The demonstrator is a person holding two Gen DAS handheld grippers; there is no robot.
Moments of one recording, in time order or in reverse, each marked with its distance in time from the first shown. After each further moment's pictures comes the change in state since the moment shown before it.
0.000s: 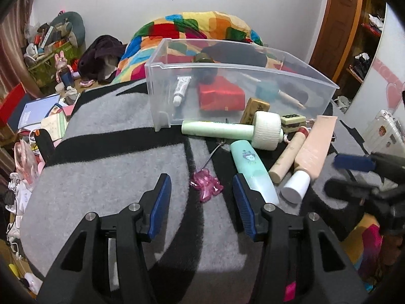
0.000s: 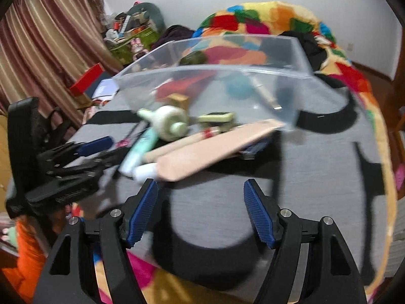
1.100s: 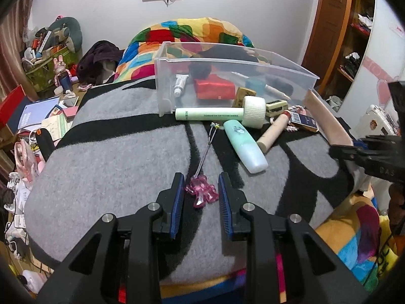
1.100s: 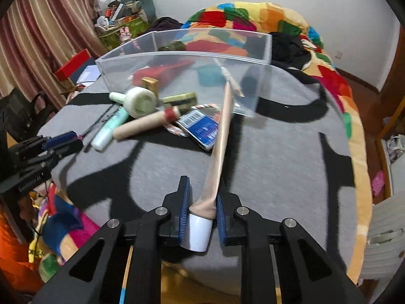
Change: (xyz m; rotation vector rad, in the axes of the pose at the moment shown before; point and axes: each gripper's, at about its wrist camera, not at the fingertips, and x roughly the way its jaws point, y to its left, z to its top) left arm -0.030 0.003 -0.029 0.024 -0.033 -0.033; right arm -0.026 -0.032 -0.021 -0.066 0.006 -0.187
